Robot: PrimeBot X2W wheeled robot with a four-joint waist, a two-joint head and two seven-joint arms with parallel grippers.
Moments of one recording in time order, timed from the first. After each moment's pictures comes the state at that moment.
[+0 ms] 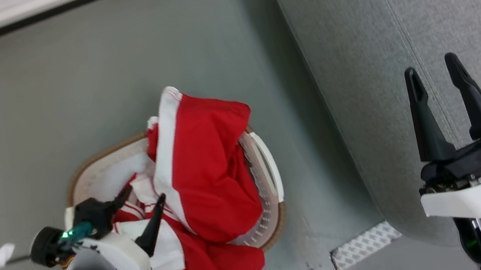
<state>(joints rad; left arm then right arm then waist) -0.54 0.40 -0.58 0.61 -0.41 -0.13 -0.21 -0.31 -0.05 0.15 -0.02 0.35 0.13 -0.26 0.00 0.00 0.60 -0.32</state>
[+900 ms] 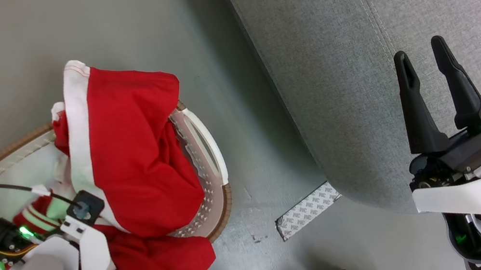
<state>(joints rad) -0.84 0.52 -1.08 0.96 -0.41 -0.13 0.15 -0.36 -0.05 0.21 -0.08 0.49 0.13 -0.26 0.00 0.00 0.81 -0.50</state>
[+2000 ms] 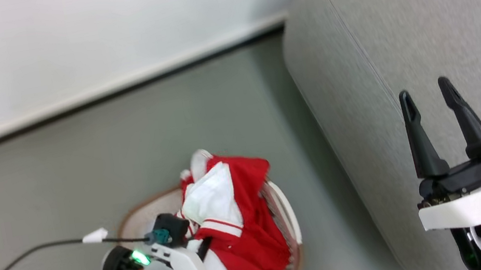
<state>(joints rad) -0.74 0.23 -1.11 1.03 -0.70 -0.13 -0.20 -0.30 -0.05 0.14 0.07 0.31 0.13 -0.26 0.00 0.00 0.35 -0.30</state>
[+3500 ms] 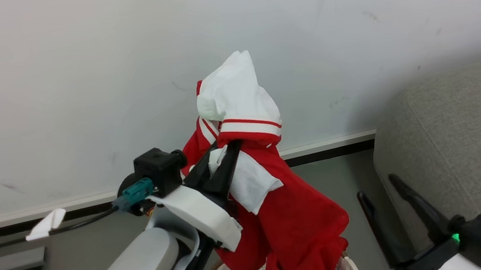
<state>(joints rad) -0.69 0.33 -0.84 0.29 -0.75 0.03 -0.21 -0.12 -0.10 0.32 0.14 0.36 0.13 -0.26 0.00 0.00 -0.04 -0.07</state>
